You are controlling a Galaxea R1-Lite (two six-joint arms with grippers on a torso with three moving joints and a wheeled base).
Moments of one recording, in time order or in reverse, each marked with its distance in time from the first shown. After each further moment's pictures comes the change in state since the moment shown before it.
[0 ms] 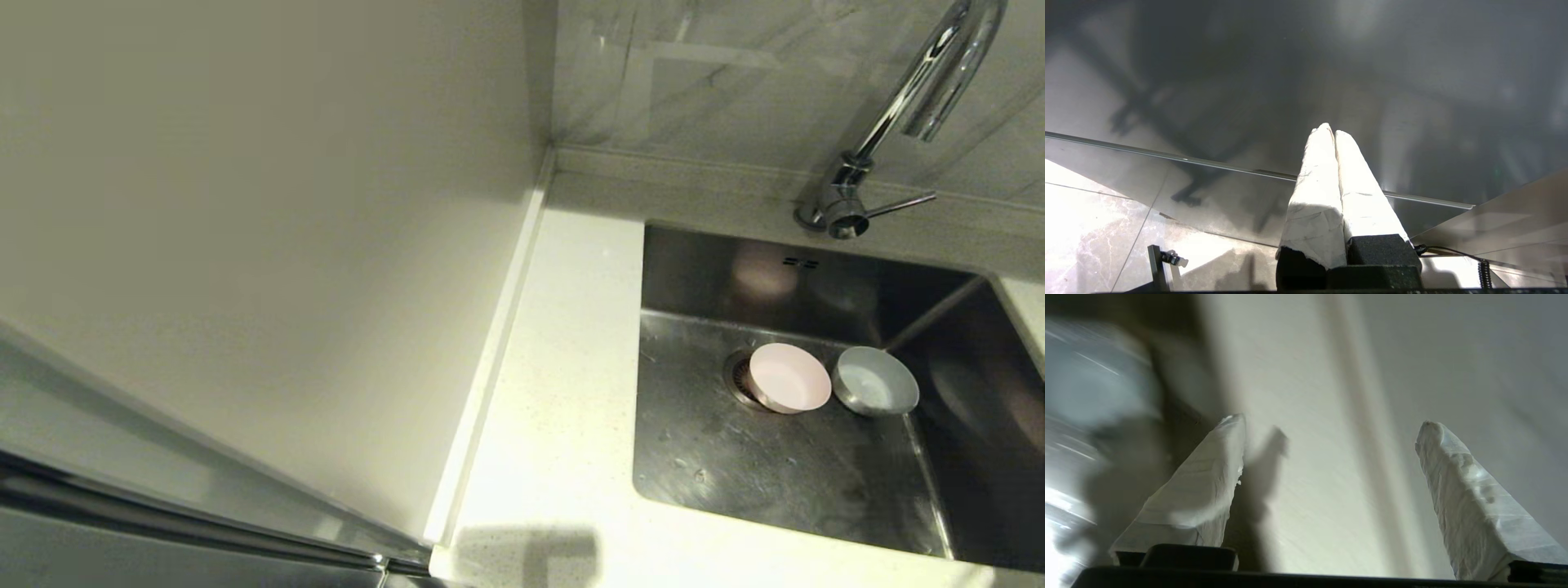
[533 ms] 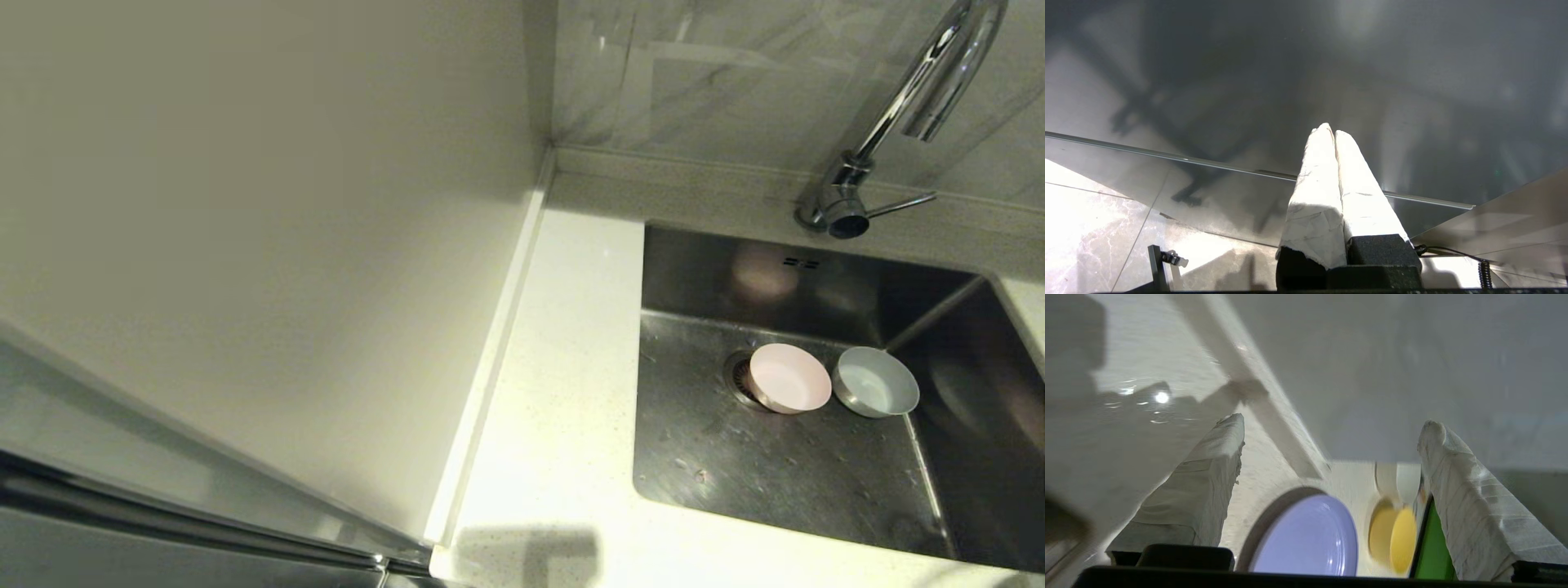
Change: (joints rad) left arm 0.000 0.000 0.000 0.000 0.000 0.000; right arm -0.498 0.005 -0.209 0.569 -0.034 0.070
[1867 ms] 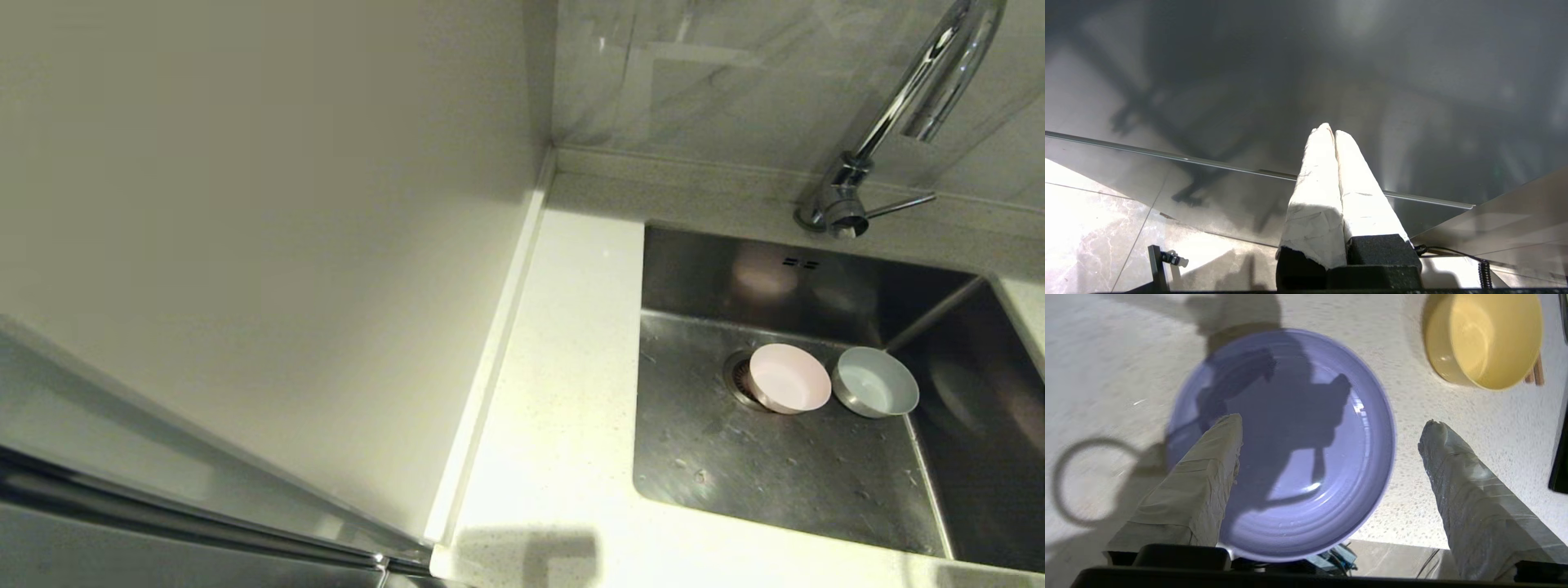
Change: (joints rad) left arm 0.000 0.000 0.000 0.000 0.000 0.000; right arm -1.019 0.121 0.034 0.317 0.739 0.001
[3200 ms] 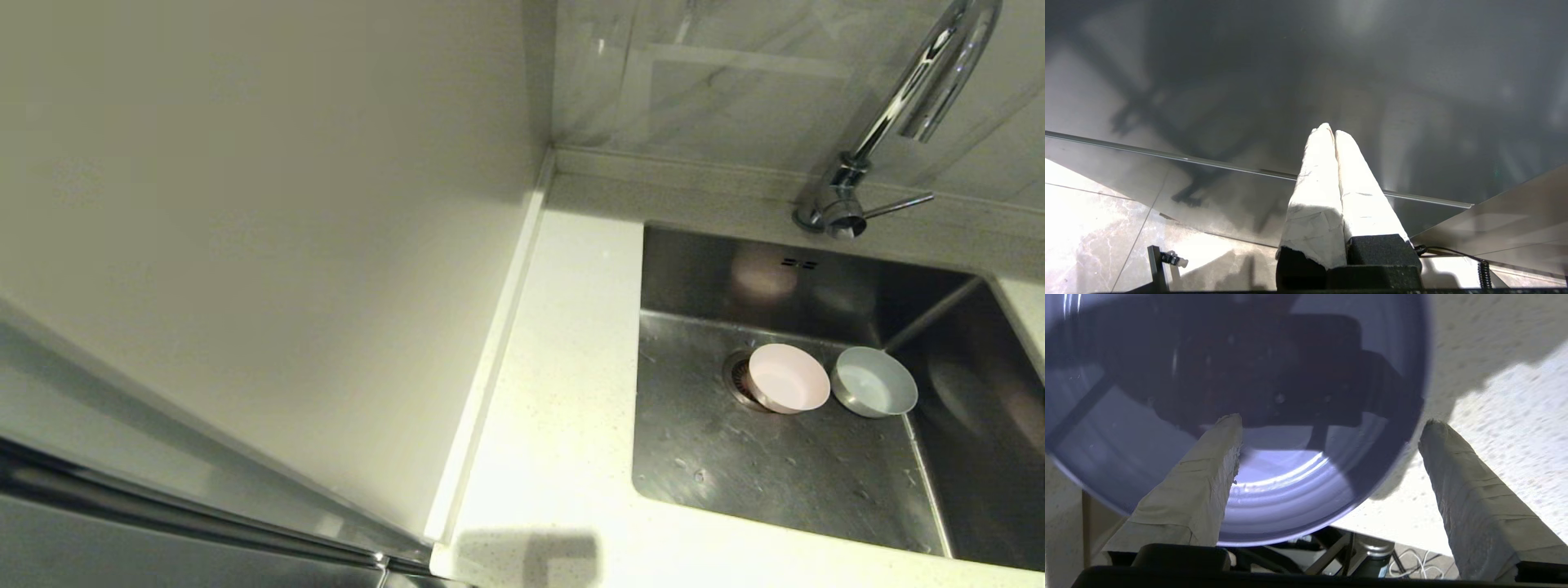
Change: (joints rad) left arm -0.001 0.000 0.000 0.000 0.000 0.000; right arm -0.275 0.475 -0.012 0.104 0.185 -0.436
